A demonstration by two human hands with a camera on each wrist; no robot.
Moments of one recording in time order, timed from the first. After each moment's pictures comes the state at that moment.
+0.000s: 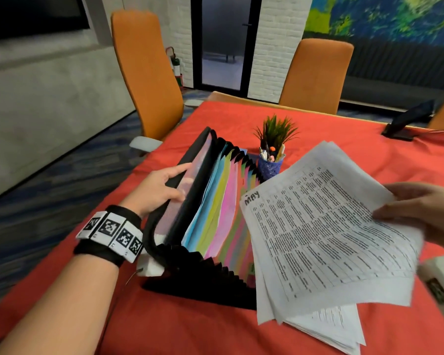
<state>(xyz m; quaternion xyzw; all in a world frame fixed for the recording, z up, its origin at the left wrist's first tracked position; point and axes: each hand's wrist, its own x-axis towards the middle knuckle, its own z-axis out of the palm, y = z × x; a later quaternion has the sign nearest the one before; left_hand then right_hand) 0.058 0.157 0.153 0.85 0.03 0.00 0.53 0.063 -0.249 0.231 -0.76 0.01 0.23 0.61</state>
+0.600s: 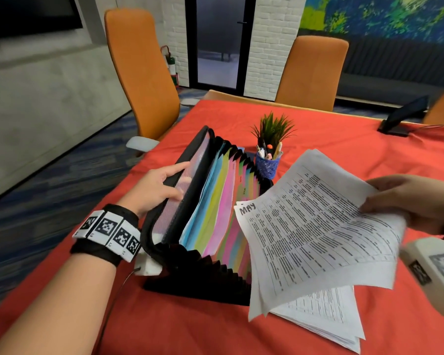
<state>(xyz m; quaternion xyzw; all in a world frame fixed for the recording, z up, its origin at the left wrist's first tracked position) 0.060 0.159 0.154 0.85 0.02 -0.01 0.53 0.069 -0.236 0.235 -0.78 0.00 0.31 0.54</state>
